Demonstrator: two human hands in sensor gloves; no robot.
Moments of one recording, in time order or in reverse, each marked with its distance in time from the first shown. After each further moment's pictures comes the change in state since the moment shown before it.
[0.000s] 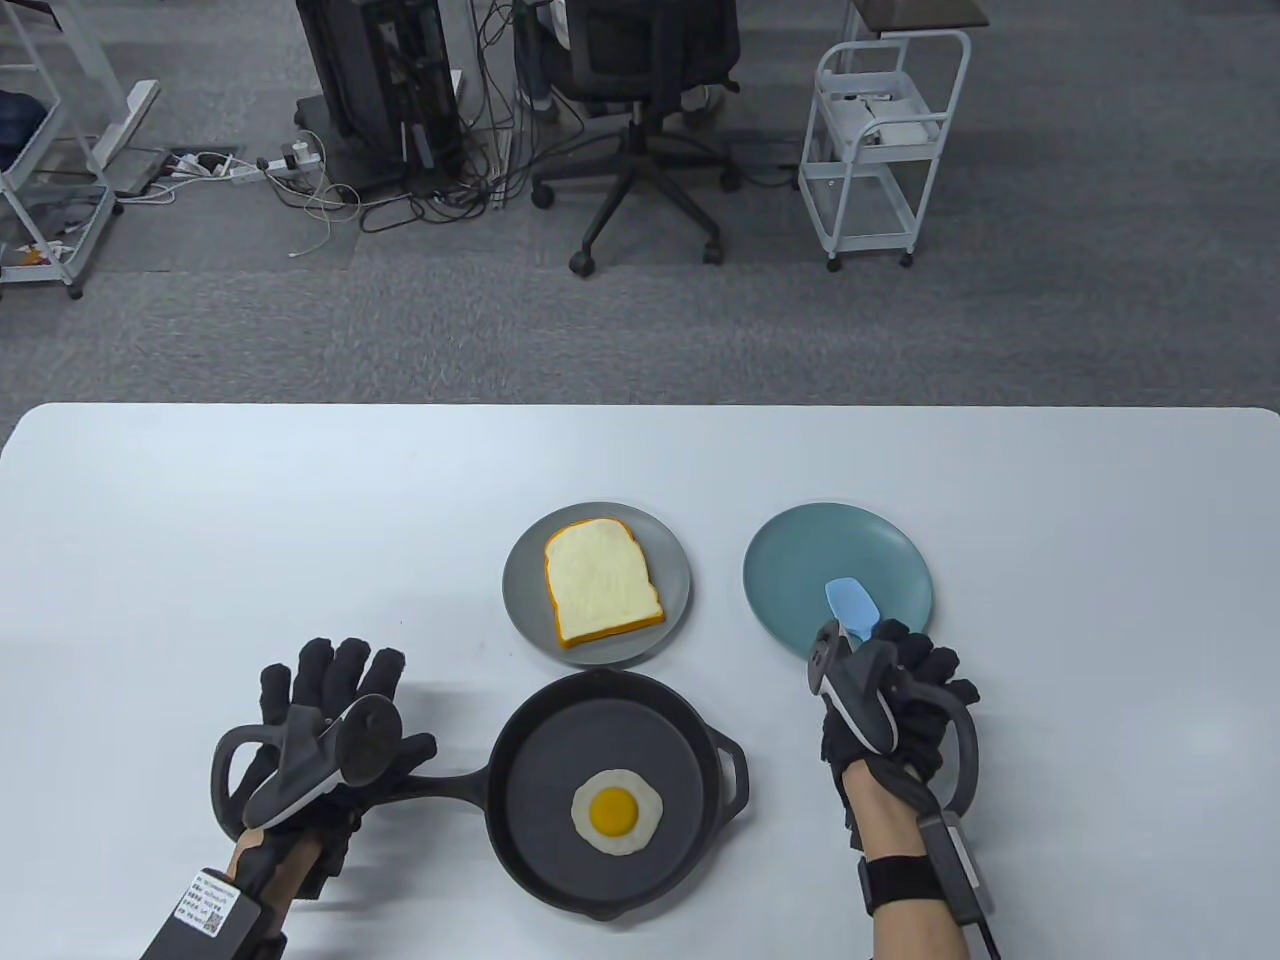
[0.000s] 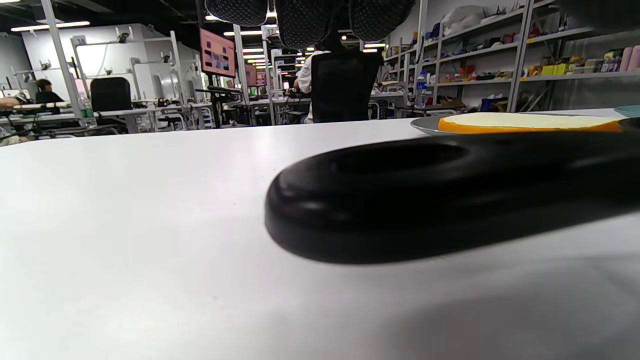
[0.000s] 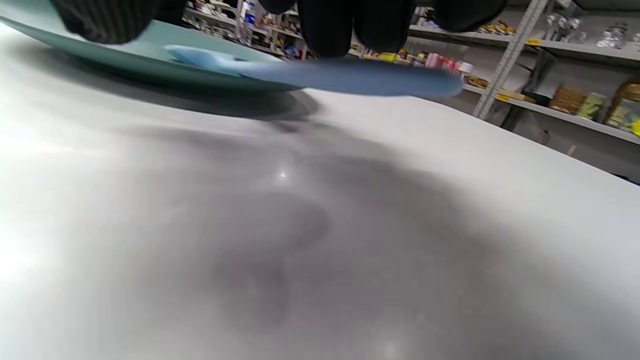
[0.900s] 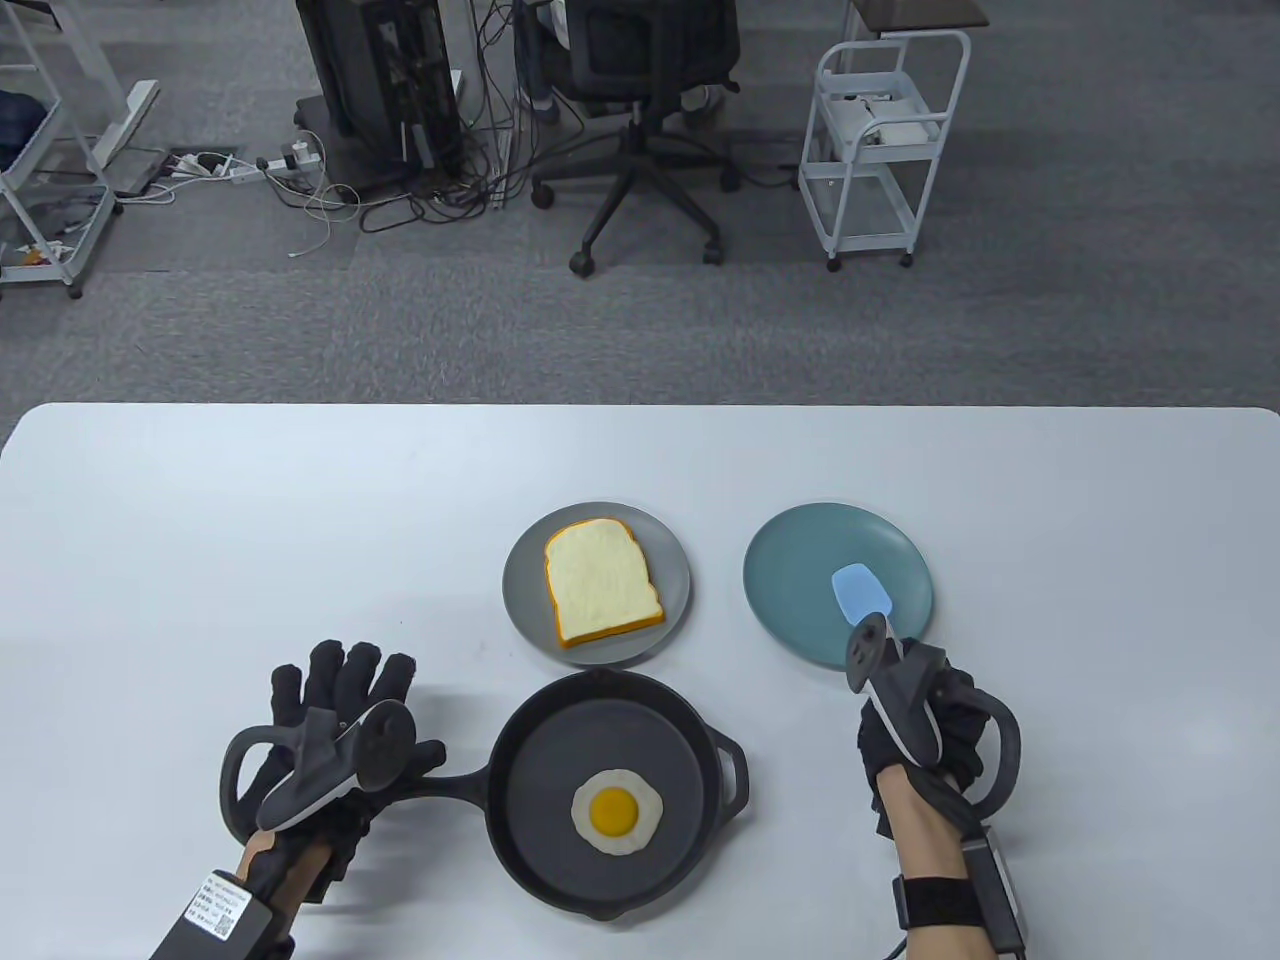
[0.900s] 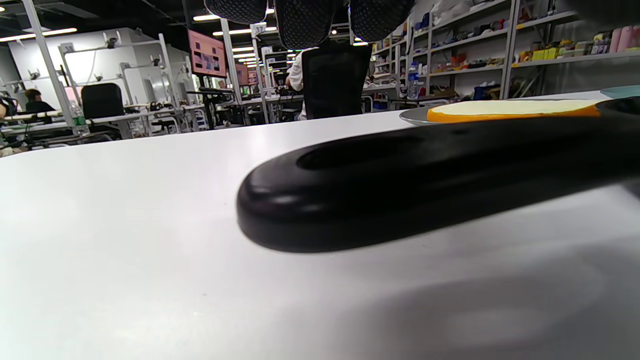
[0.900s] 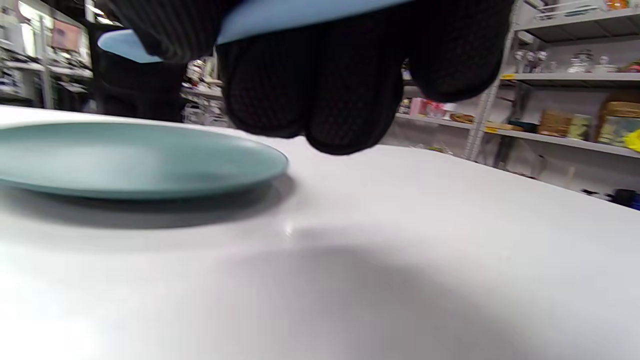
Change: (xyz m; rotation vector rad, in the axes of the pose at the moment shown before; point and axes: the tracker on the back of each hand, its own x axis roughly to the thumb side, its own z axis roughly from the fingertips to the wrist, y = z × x) left_hand 0.011 0.000 0.002 -0.010 -0.022 -0.047; right_hand -0.034 -0.042 0.029 -0.198 -0.044 -0.136
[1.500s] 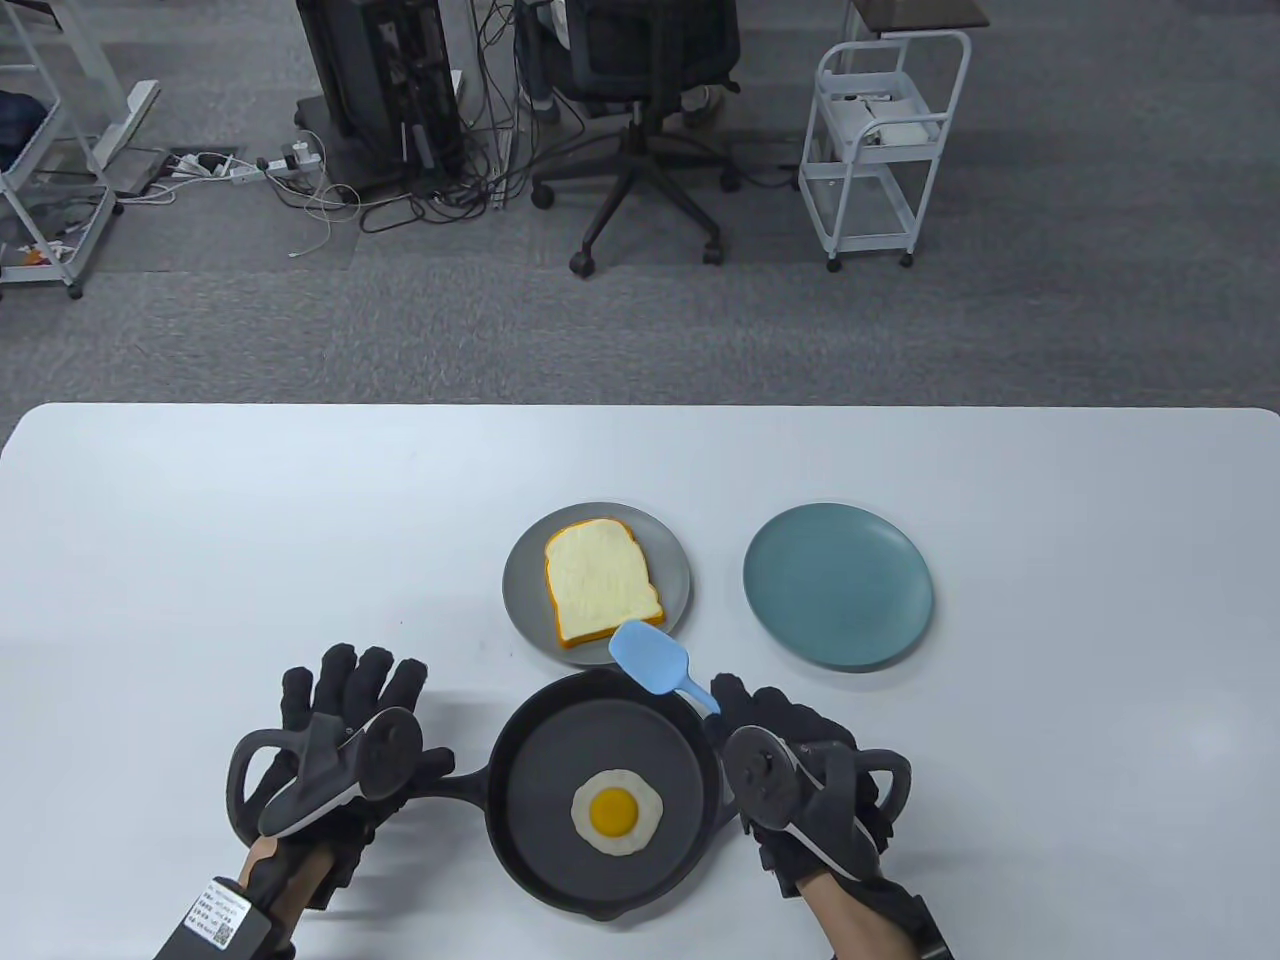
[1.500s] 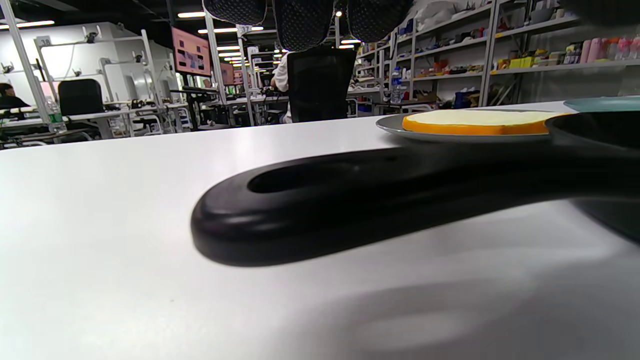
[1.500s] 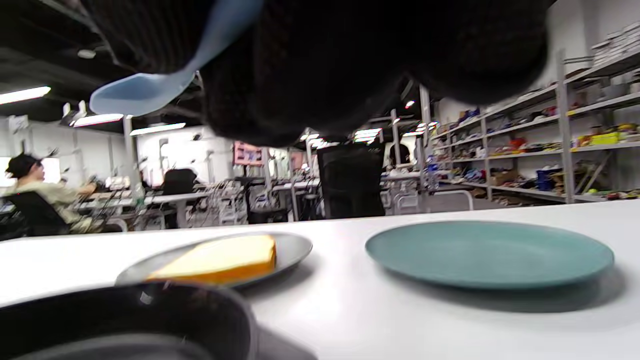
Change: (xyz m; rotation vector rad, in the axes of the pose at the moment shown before) left_hand 0.006 0.006 0.004 0.006 -0.045 0.023; right_hand 0.049 -0.035 0.100 -0.206 -0.555 -0.327
